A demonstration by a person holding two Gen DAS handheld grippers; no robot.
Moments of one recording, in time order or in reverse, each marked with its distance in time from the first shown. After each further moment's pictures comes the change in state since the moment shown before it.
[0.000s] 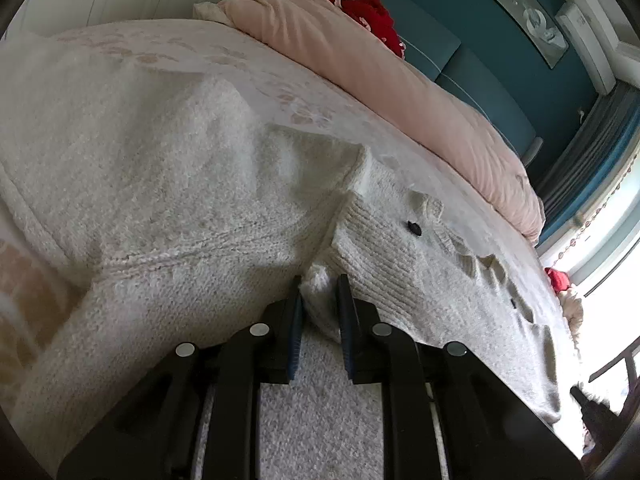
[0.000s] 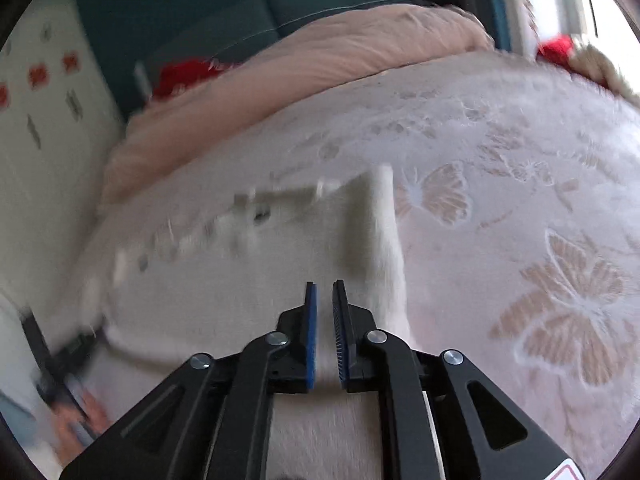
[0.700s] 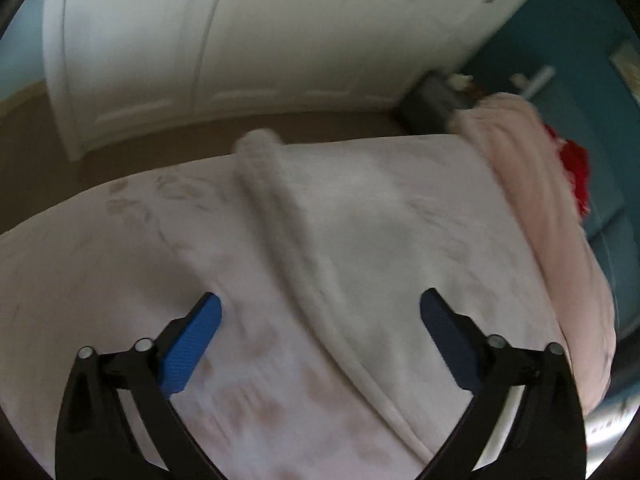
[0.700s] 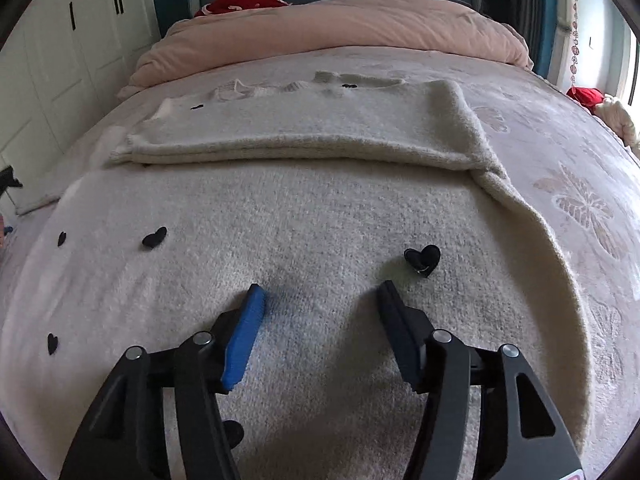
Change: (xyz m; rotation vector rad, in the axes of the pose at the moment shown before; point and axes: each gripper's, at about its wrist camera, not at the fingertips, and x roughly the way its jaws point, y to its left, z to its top) left arm -0.151 0.275 0.163 -0.470 -0.122 0.489; right arm -0.024 0.081 -0.121 -0.227 0.079 -0.045
